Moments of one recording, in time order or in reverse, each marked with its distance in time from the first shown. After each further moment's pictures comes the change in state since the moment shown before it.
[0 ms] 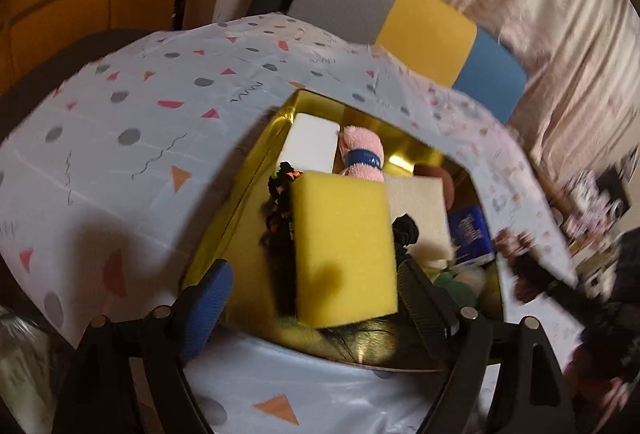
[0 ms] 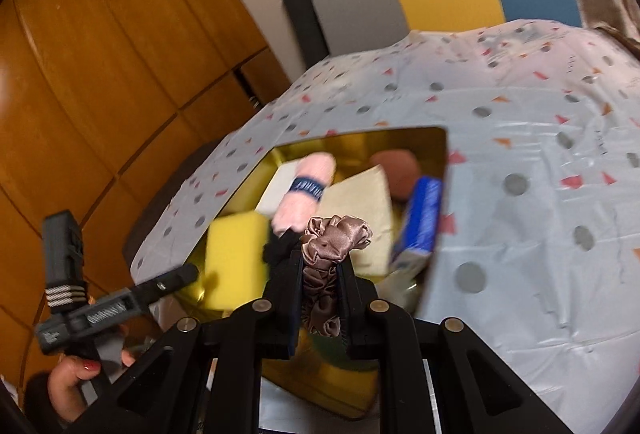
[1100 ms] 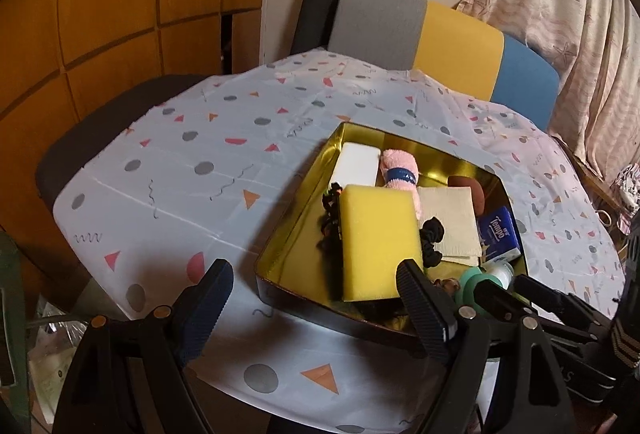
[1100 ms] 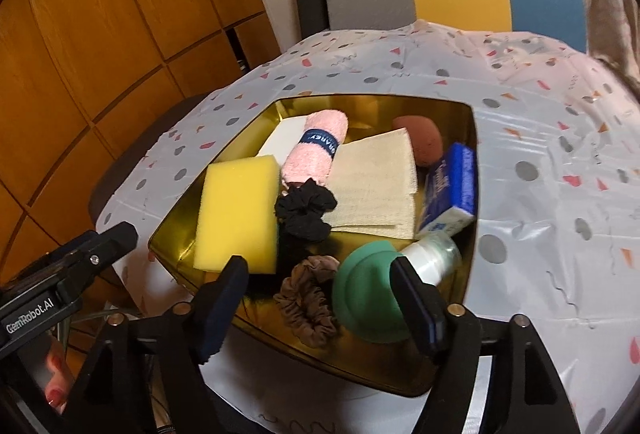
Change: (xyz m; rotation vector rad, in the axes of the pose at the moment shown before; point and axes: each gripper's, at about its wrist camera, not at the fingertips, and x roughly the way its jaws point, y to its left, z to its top) left arm -0.050 -0.026 -0.018 0.094 -0.129 0.273; right arm 0.022 0.050 -0.025 -0.116 0.078 -0.166
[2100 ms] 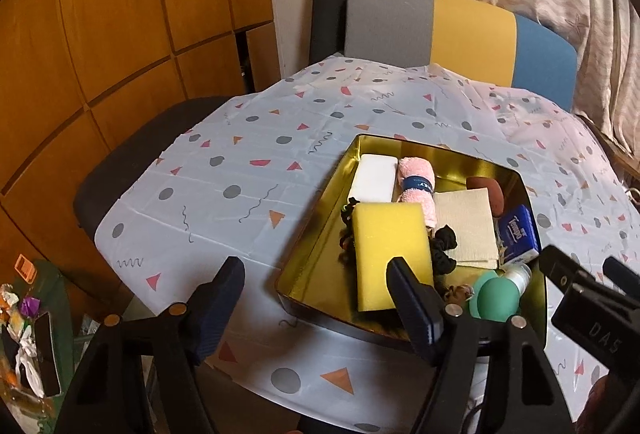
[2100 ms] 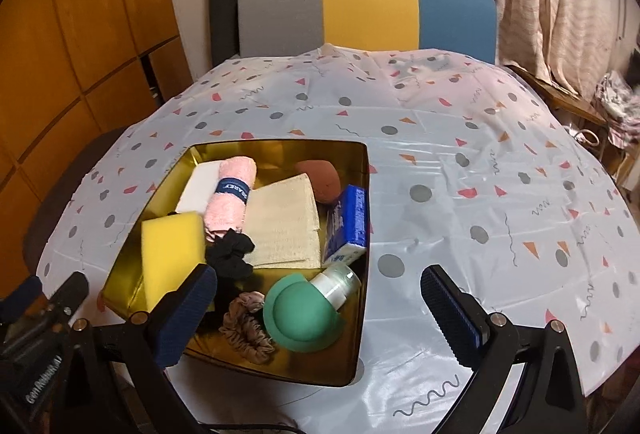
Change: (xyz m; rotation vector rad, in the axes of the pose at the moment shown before) left arm -0.016 -0.027 0.017 0.091 -0.001 0.159; right arm -0.045 0.002 0.030 0.104 -0.057 -0.337
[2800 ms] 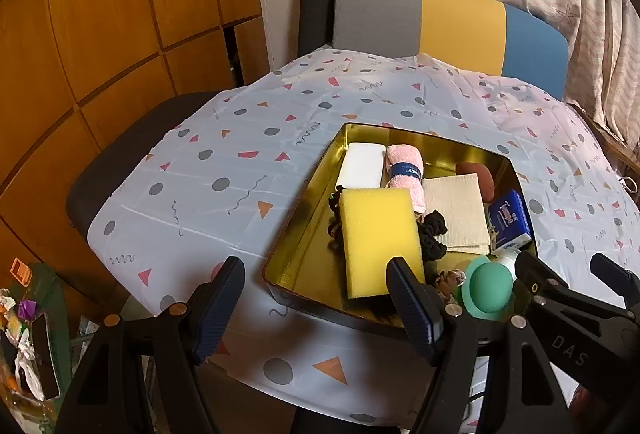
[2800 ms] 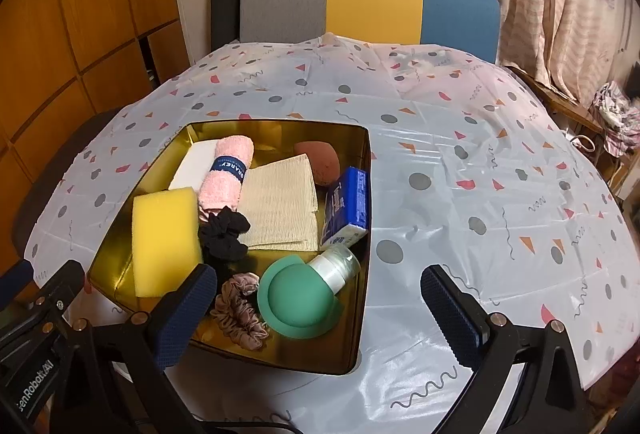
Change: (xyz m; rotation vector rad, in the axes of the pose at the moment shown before) left arm 0.003 -0.005 -0.005 0.021 0.034 -0.035; right arm 0.009 0.008 -0.012 -0.039 0.043 -0.038
